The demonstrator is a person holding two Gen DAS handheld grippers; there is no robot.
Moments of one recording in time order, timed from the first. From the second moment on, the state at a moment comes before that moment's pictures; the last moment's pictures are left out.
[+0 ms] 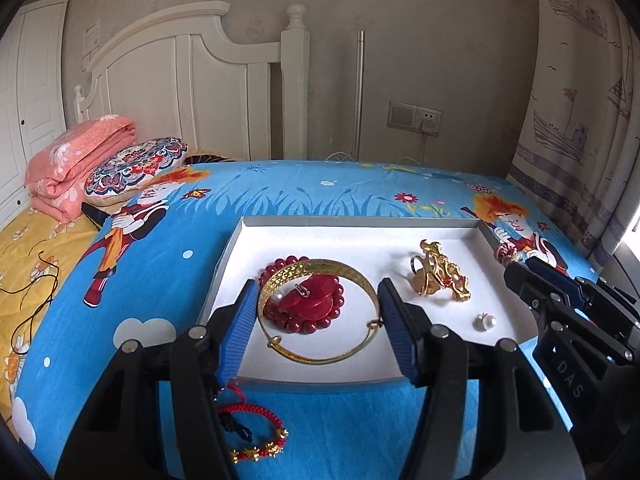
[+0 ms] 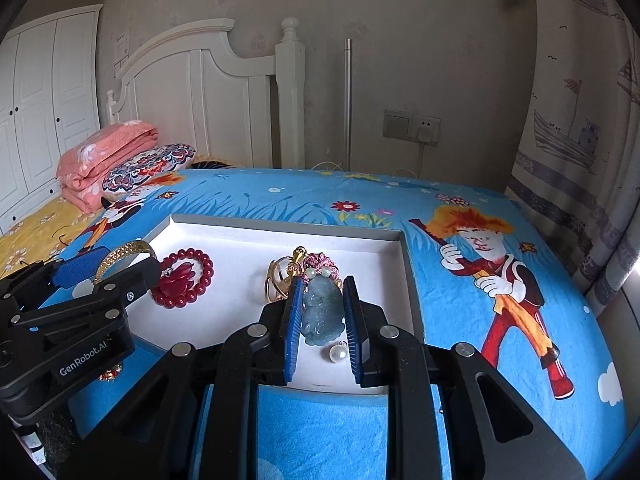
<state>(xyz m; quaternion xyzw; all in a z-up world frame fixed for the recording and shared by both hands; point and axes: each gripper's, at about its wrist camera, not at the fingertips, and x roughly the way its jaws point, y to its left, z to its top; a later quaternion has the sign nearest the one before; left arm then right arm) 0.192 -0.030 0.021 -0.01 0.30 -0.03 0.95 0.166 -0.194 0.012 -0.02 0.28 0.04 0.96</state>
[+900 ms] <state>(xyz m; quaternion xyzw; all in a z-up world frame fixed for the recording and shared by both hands) 0.271 -0.040 -0.003 0.02 0.34 0.00 0.94 0.226 -0.190 -0.006 -0.03 0.33 0.03 0.94</state>
